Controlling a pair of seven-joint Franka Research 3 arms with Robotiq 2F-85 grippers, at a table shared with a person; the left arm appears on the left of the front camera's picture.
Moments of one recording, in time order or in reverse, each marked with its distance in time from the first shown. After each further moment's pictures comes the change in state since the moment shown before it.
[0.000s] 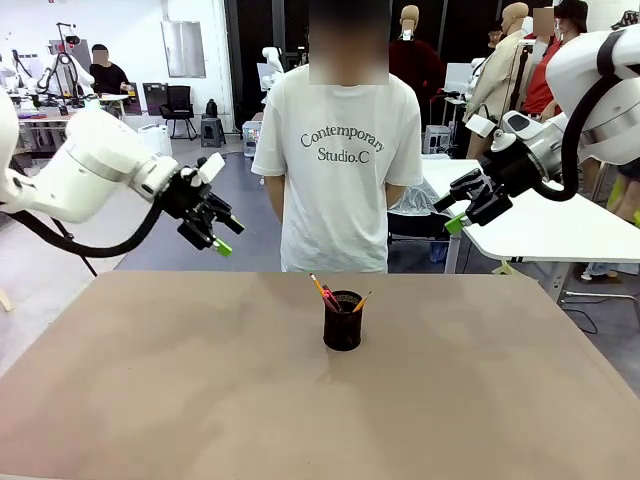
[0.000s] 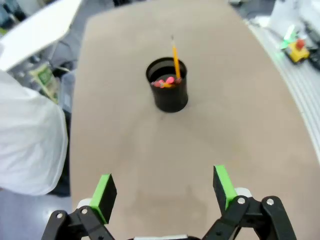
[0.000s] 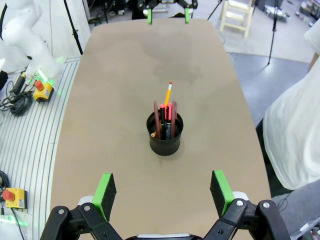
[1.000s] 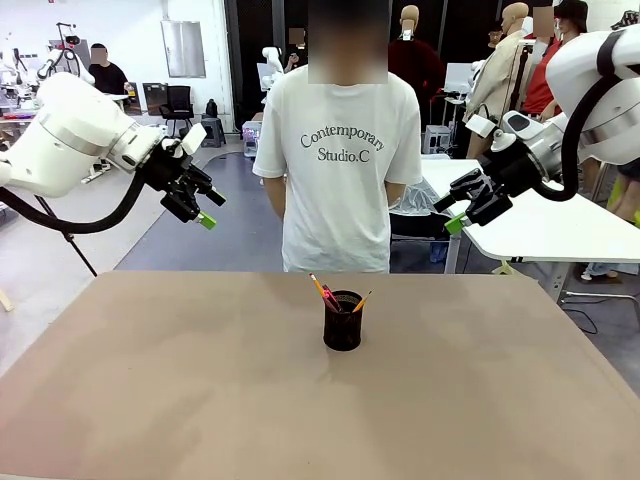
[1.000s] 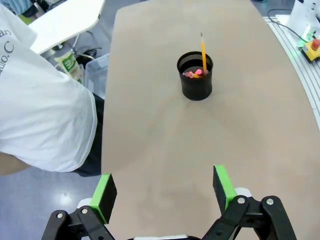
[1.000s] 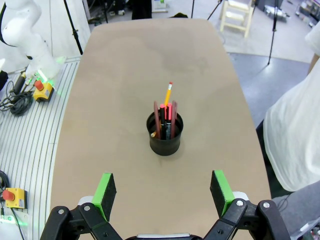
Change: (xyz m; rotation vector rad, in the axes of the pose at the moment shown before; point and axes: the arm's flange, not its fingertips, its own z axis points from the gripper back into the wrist) left arm 0.012 0.011 0.053 0.102 0.041 0.003; right arm 0.000 0.000 0.000 0.000 0.000 0.000
